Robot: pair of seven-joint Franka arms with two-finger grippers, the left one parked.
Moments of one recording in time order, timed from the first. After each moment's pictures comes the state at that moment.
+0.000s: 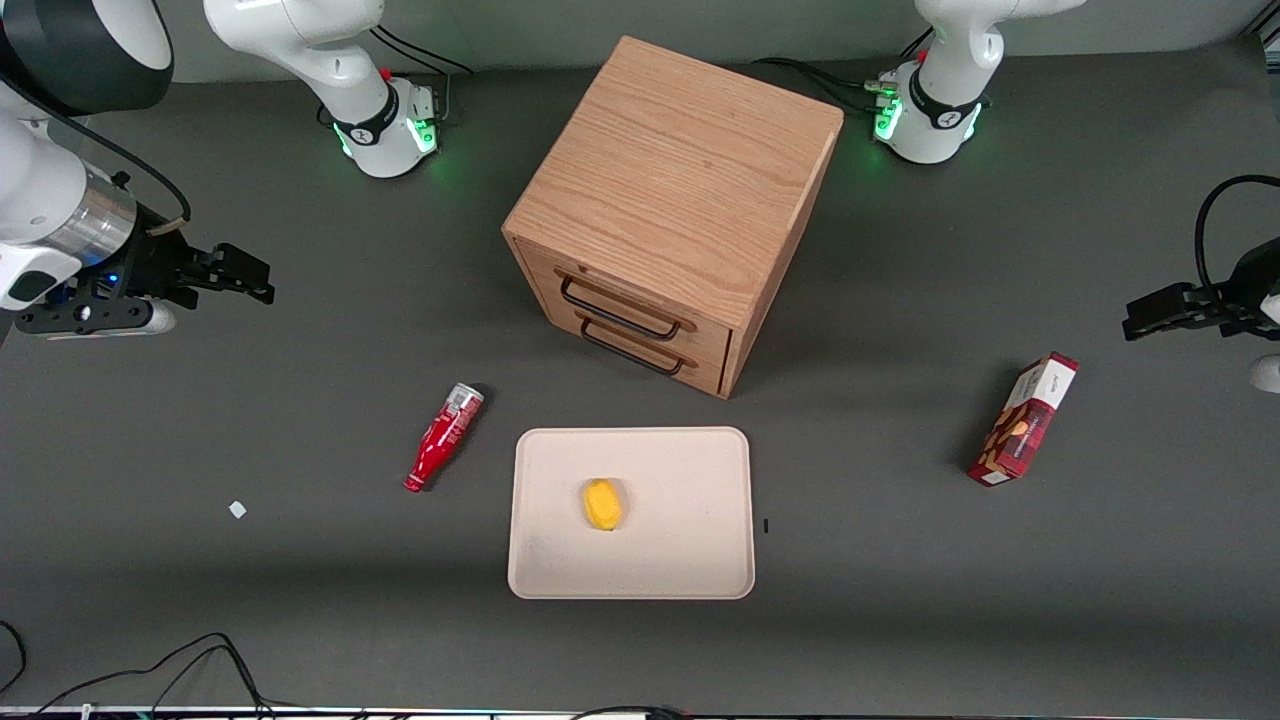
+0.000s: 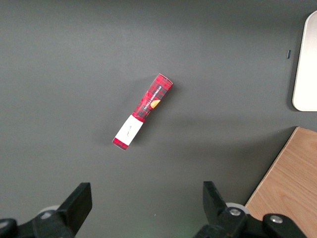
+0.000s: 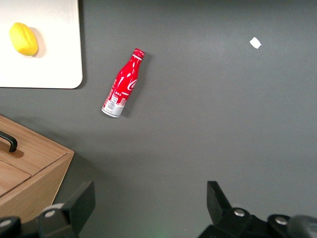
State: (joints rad) arm 0.19 -0.05 -0.10 -1.76 0.03 1.65 0.09
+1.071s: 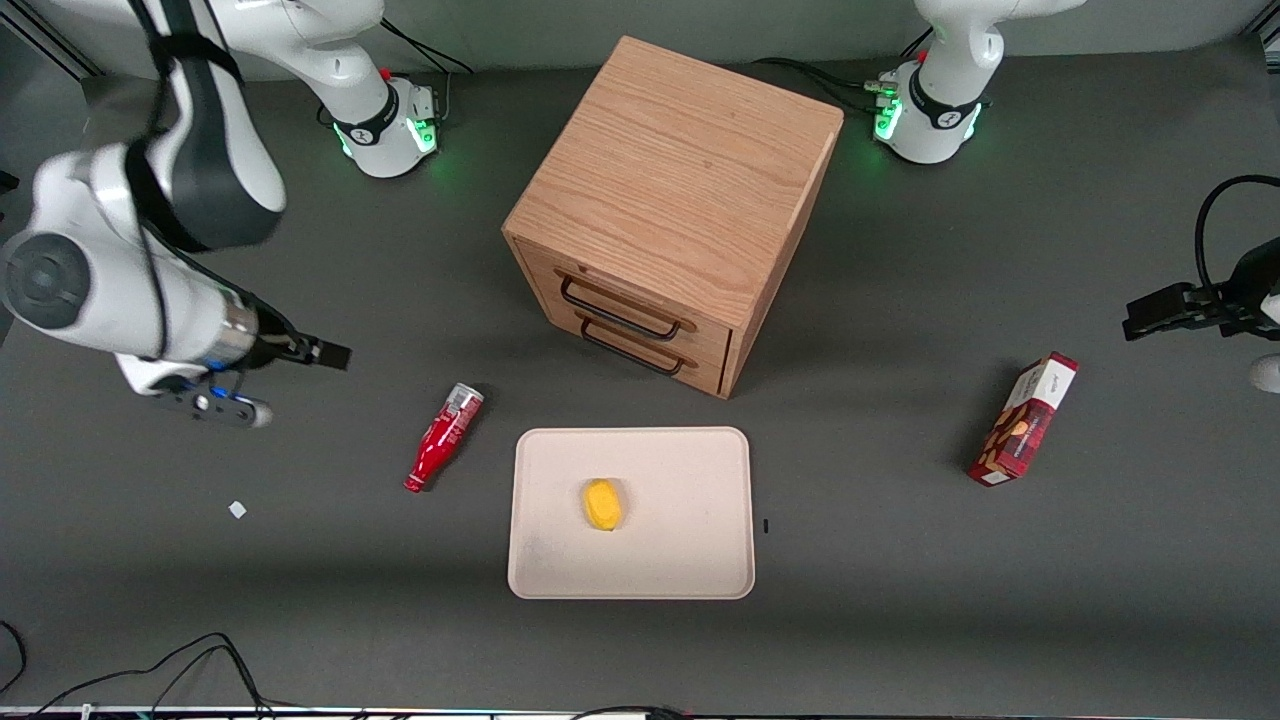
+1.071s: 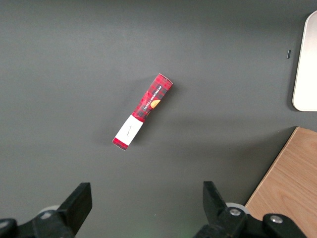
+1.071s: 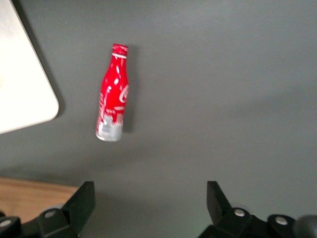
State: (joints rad) arm 0.19 0.23 -0.02 -1.74 0.03 1.79 0.47
